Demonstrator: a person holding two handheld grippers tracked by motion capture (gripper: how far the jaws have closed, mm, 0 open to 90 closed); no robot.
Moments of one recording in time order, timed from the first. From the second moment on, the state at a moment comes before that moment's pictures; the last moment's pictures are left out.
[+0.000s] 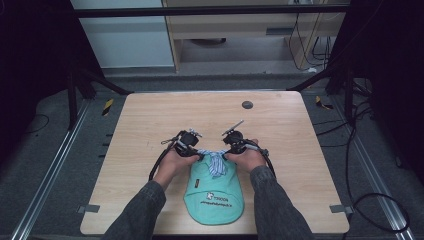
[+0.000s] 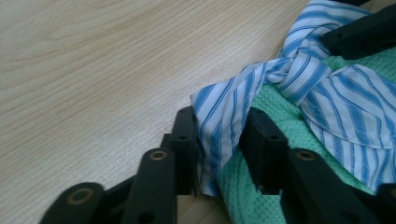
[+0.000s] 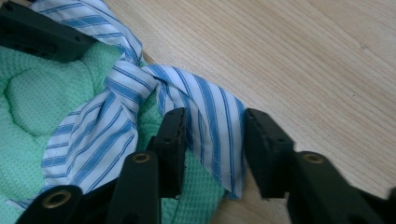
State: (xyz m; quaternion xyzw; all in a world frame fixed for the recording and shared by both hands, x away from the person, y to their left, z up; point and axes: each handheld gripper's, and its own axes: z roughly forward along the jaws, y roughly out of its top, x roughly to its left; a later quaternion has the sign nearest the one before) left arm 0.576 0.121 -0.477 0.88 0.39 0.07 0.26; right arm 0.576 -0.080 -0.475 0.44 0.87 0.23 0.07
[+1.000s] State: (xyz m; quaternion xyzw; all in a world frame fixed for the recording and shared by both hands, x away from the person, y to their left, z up) left arm 0.564 0.127 -0.432 0.87 0.34 0.12 0.32; right arm 0.555 -0.087 -0.434 0.39 0.87 0.29 0.11
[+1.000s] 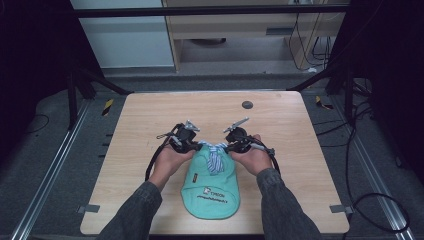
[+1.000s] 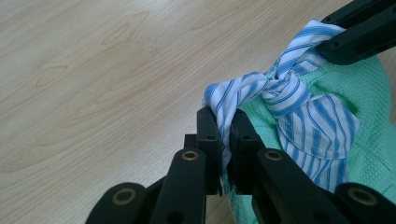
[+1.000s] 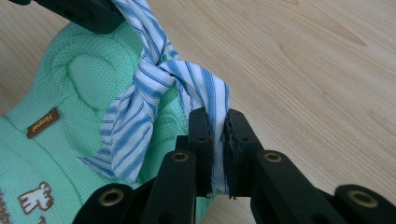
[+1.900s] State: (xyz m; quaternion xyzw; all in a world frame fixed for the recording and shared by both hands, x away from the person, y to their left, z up) left arm 0.562 0.126 -0.419 0.89 0.31 0.12 0.32; right arm 0.553 -0.090 -0.417 0.35 0.89 0.27 0.13
